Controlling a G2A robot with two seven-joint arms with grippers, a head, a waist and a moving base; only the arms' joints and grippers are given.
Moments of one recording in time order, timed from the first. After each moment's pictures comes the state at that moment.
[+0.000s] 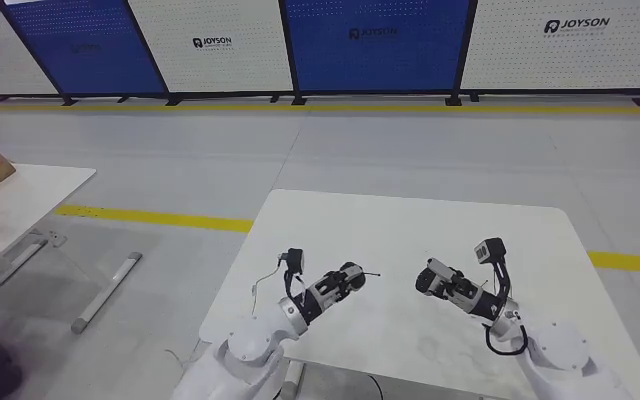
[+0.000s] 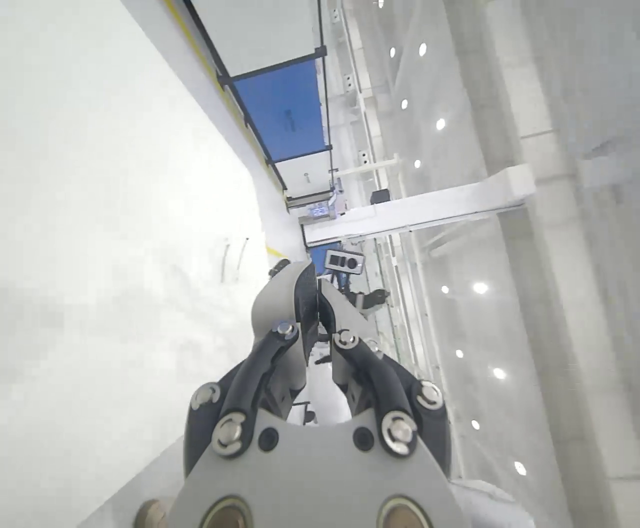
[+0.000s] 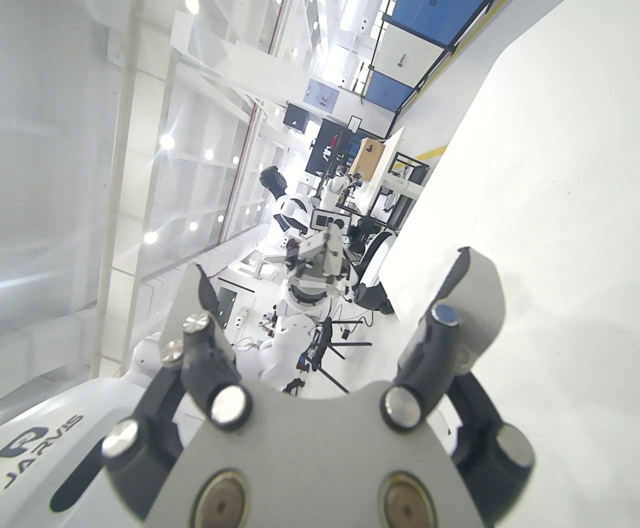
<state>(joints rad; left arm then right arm) 1.62 -1.16 -1.23 -1.83 -0.23 -0.04 -0.33 -1.27 -1.03 1.09 -1.52 0.47 -0.33 0.74</state>
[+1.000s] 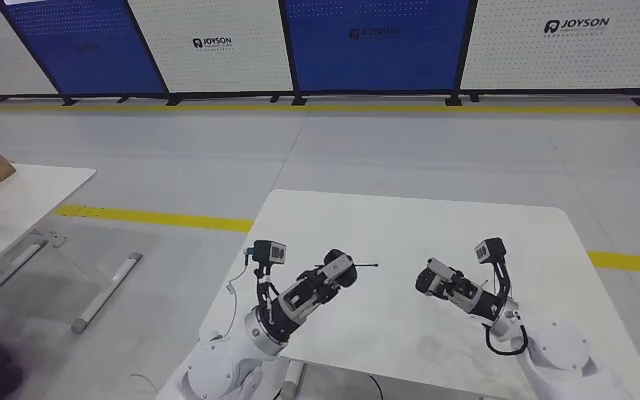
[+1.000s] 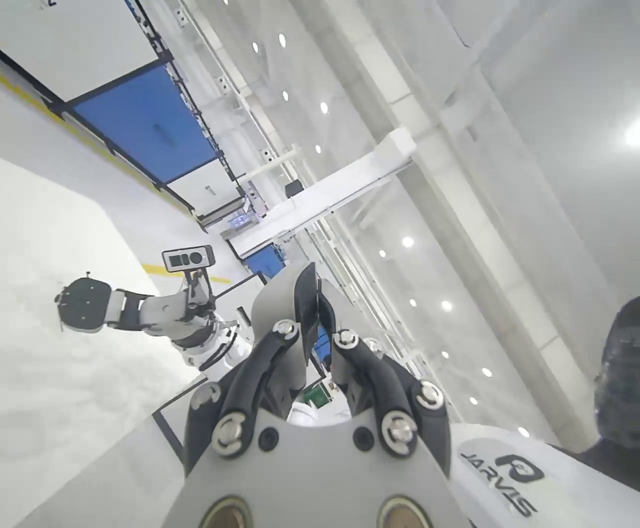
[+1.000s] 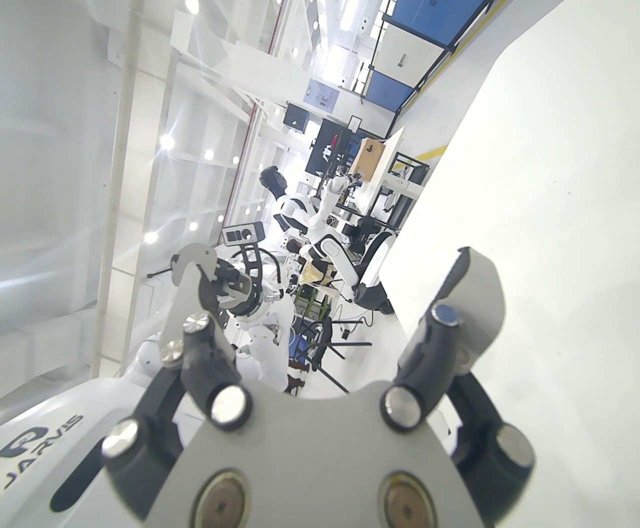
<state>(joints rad) 1.85 -1.14 -1.38 -2.24 -0.28 -0.31 -0.34 -1.27 -1.03 1.09 -1.52 0.47 -0.33 0.74</state>
